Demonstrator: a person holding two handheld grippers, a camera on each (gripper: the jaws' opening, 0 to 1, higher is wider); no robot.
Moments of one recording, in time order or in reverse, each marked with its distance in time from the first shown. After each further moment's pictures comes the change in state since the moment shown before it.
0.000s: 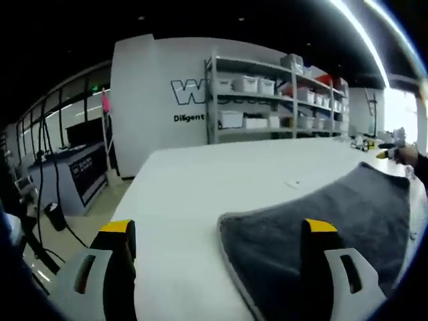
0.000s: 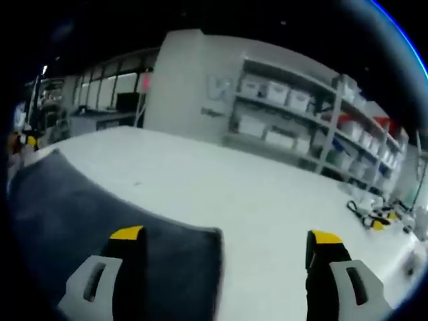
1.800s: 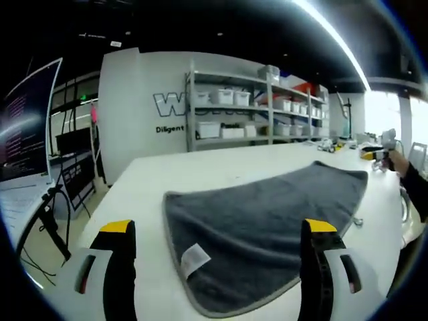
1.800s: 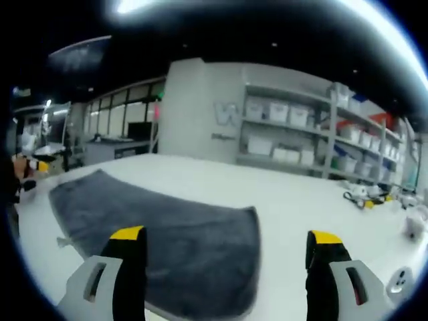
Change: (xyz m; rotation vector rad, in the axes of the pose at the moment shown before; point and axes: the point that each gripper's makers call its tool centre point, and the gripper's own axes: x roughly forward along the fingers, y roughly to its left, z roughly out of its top) left arm -0.151 -0.110 -0.032 0.021 -0.068 -0.097; right arm -0.159 0.029 -0.024 0.096 -0.160 0.080
